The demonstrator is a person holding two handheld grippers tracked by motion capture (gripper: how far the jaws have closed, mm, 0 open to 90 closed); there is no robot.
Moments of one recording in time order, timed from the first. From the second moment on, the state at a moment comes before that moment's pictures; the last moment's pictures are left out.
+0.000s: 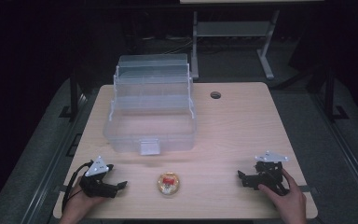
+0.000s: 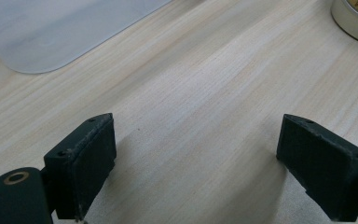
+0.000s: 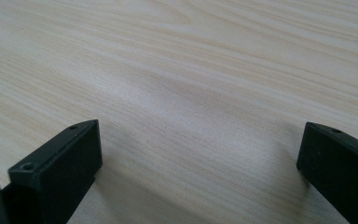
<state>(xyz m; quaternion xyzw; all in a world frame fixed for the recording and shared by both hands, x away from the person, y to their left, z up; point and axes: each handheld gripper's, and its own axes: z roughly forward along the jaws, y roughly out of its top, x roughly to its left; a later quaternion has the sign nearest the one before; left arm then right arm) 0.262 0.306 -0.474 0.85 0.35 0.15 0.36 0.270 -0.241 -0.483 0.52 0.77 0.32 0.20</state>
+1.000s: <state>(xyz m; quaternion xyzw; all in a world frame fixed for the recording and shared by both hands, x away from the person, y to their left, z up) 0.260 0.296 -0.460 0.87 0.33 0.12 0.35 0.270 -0.241 -0.483 0.52 0.77 0.32 0.20</state>
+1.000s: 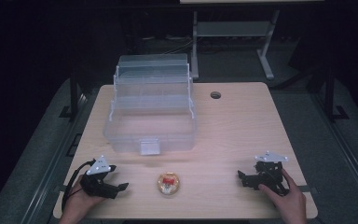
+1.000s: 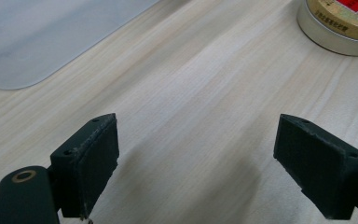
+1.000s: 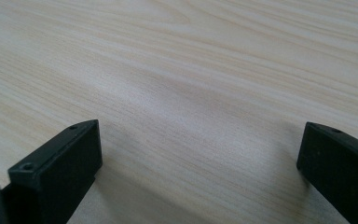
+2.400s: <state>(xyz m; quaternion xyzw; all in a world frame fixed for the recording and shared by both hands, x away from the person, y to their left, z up) 0.265 0.252 -0.432 0.90 0.28 0.08 0.34 0.270 -0.241 -0.483 0.51 0.77 0.32 0.20</state>
